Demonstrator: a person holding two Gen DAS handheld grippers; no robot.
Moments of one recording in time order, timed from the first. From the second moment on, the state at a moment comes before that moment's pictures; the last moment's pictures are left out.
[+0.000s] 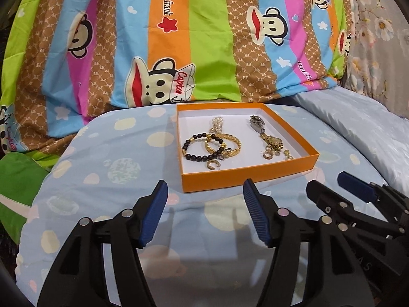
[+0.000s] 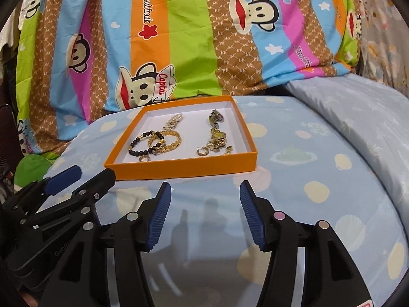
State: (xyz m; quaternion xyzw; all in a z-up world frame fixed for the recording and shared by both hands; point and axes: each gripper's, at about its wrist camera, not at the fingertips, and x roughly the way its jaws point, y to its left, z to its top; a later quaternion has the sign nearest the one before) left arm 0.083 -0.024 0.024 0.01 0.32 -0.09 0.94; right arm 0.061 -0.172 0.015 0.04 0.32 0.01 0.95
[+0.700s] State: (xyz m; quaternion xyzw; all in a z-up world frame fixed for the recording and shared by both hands) left arm 0.083 -0.024 0.020 0.03 0.33 -0.03 0.94; right arm 0.065 -0.170 0.013 0.03 0.33 -0.01 0.94
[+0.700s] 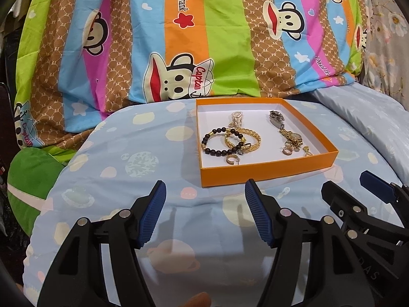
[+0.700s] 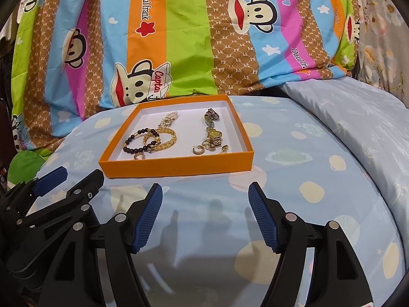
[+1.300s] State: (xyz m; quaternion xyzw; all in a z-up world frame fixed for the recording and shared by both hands) left arm 0.085 -0.022 0.021 0.03 0.33 -0.04 0.94; right arm 0.064 -0.171 0.013 0.03 0.33 -0.01 0.94
